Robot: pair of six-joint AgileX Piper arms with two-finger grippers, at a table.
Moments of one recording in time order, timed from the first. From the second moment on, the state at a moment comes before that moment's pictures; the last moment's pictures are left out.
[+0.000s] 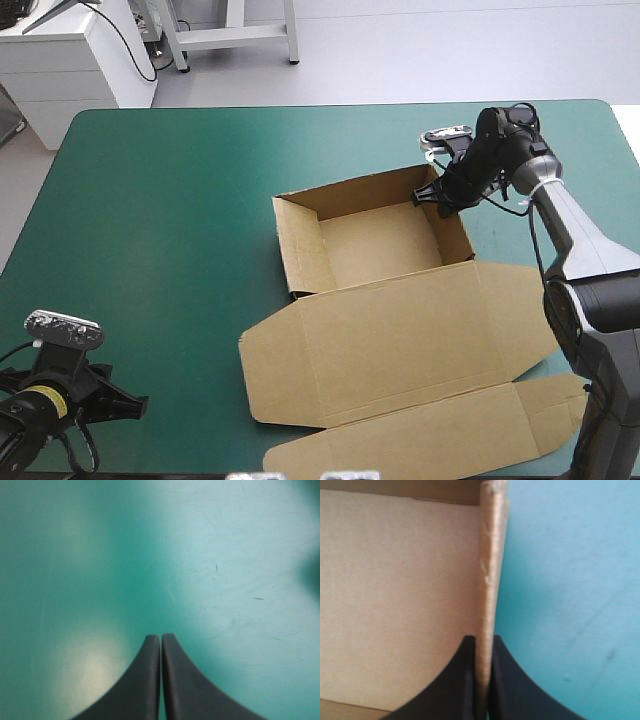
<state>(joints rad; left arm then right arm) -0.40 0.55 -0.68 0.24 1.18 -0.18 0.16 1.98 -1.85 0.16 1.24 -0.20</state>
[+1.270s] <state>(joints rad) -0.40 0.55 -0.68 0.23 1.18 -0.18 -0.49 1.97 -2.01 -0.01 1.18 -0.16</state>
